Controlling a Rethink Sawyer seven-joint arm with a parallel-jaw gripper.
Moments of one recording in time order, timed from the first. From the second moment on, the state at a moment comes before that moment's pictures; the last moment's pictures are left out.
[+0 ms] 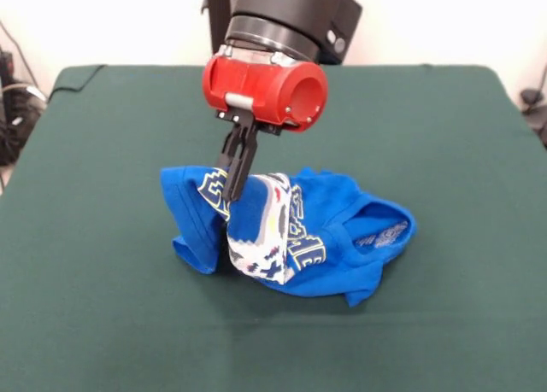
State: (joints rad) arm 0.02 -0.46 -0.35 1.40 -0.04 -0.03 2.65
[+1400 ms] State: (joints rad) arm -0.05 -0.53 -0.35 1.38 -0.04 0.08 2.65
